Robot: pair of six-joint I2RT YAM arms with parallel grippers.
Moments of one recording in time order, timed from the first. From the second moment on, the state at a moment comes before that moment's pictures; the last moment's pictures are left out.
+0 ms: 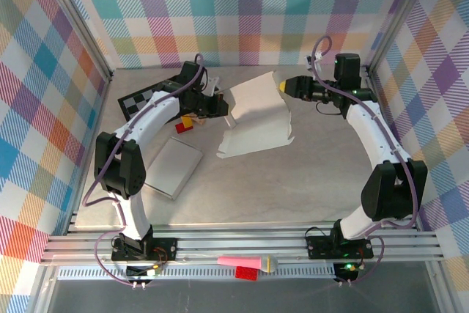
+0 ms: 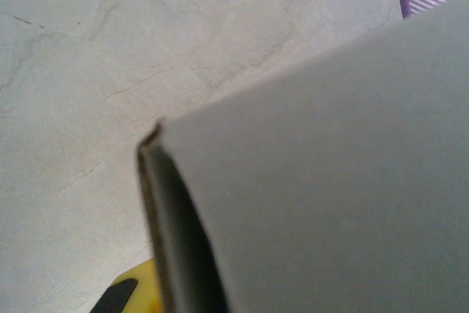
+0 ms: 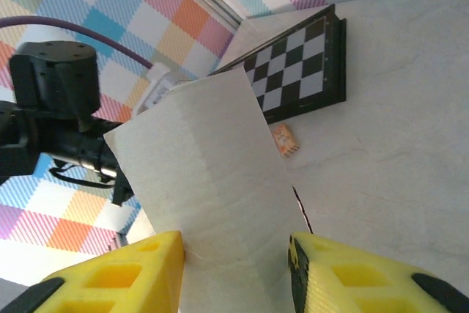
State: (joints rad) left arm -0.38 1.86 1.65 -0.77 0.55 -0.31; right arm 0.11 1.56 1.40 -0.42 -0.92 0.31
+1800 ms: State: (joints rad) left arm -0.42 1.86 1.69 -0.87 0.48 -0.26; right arm 0.29 1.61 1.49 -0.63 -0.34 0.06
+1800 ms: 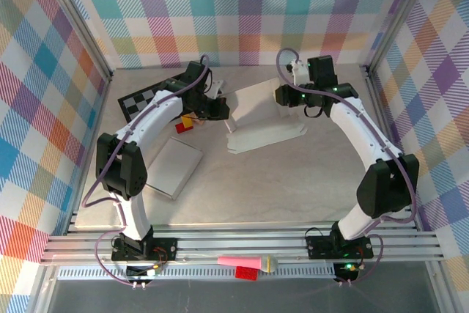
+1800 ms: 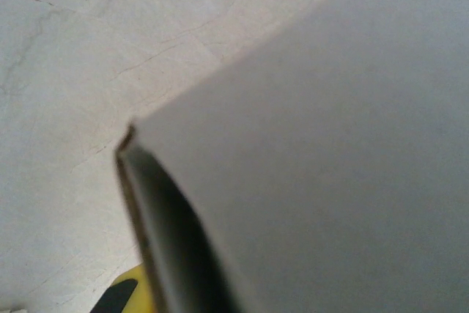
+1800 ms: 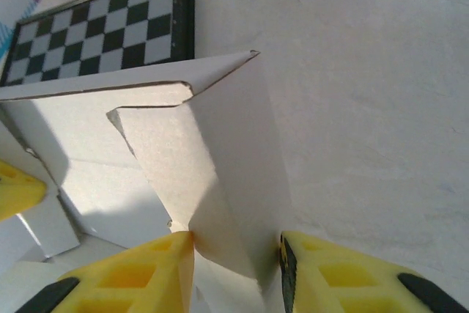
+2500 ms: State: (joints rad) left arm -0.47 1.88 1.75 -0.94 0.42 -0.24; right arm 0.46 1.74 1.61 -0.79 0.25 0.19
